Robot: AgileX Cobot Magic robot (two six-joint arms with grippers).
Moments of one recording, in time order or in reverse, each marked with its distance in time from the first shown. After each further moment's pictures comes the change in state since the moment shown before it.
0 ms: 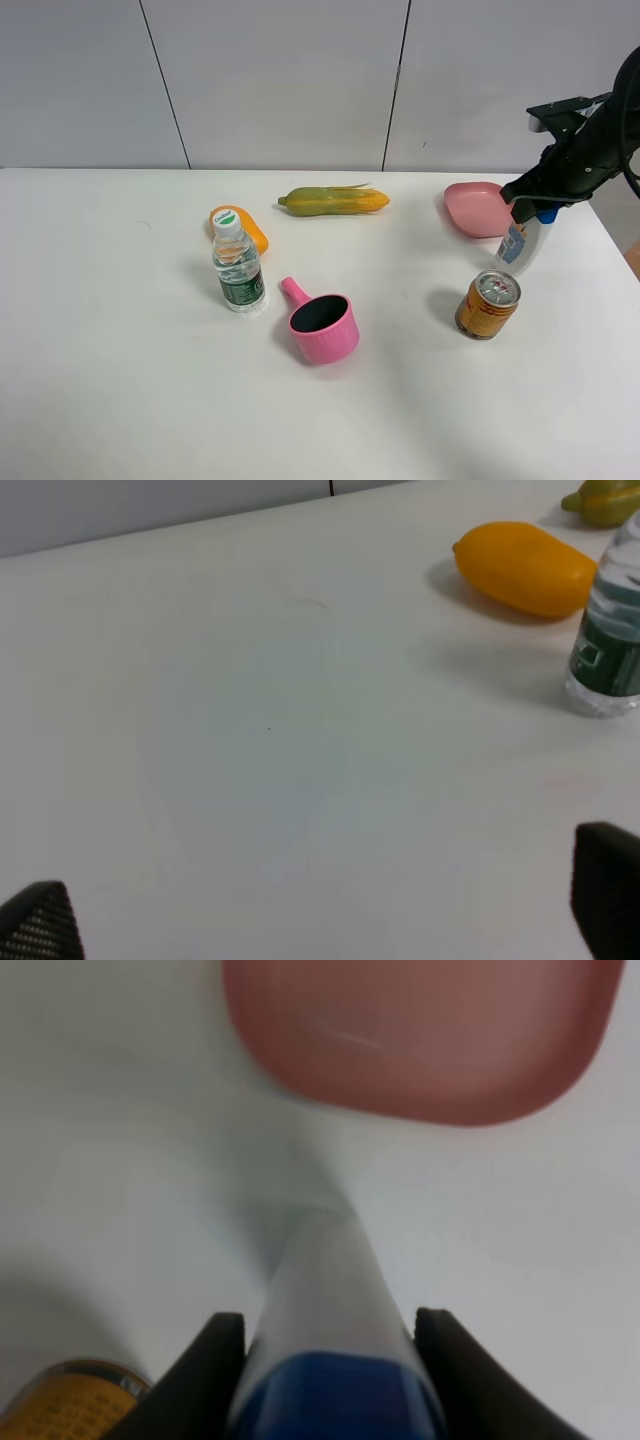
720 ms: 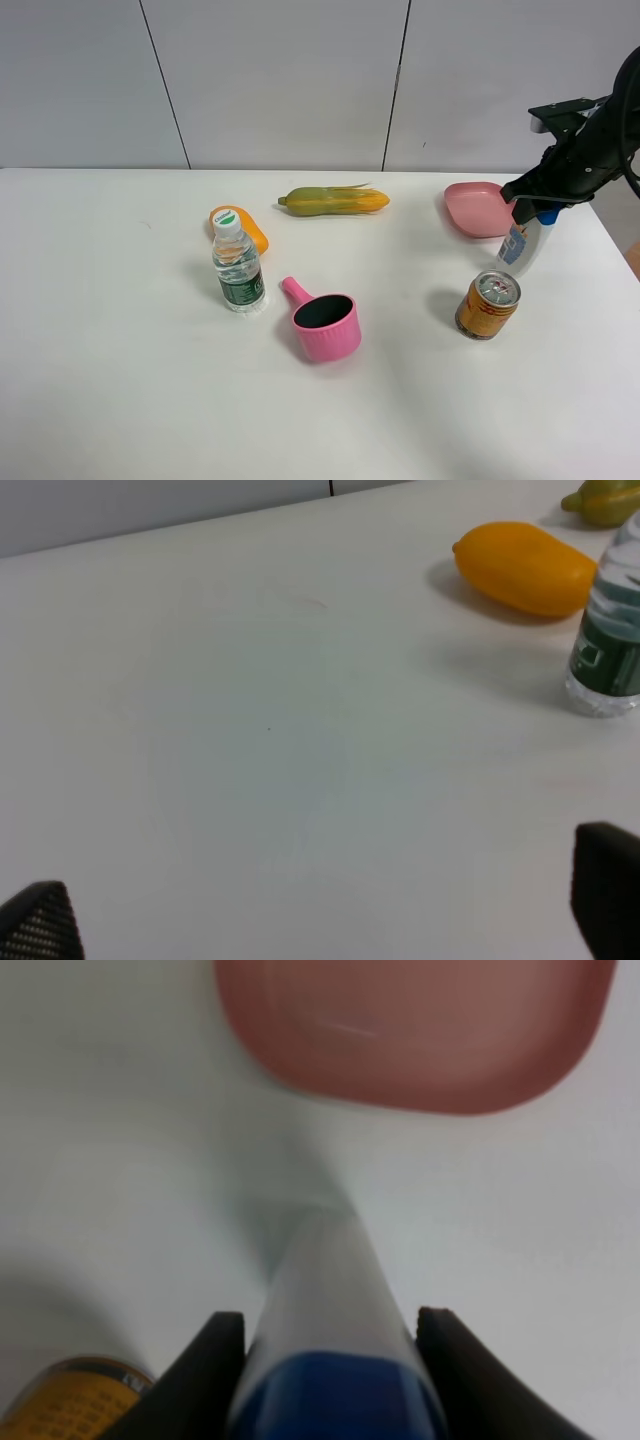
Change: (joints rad) left arm 0.000 0.000 0.000 0.000 0.000 0.000; right arm 0.000 0.000 0.000 -0.009 0.007 0.035
